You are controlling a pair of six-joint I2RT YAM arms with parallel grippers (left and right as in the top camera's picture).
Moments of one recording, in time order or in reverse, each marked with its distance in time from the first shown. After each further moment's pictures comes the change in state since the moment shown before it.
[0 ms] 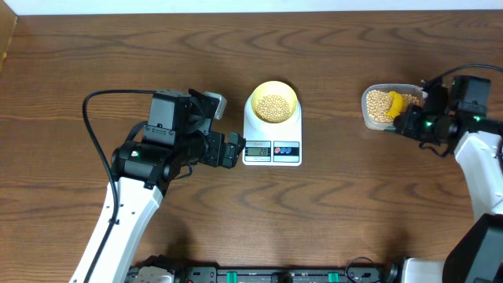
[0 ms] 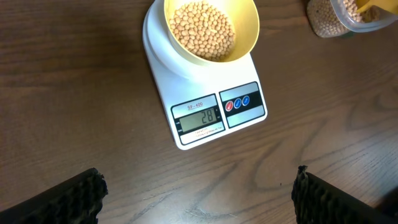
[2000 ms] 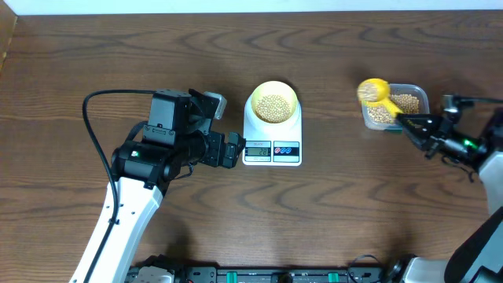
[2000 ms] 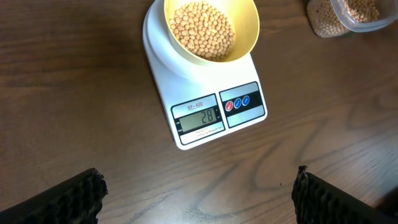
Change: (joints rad) left arm 0.000 0.000 0.000 0.000 0.000 0.000; right arm -0.254 0.006 -0.131 0.067 -1.005 0.266
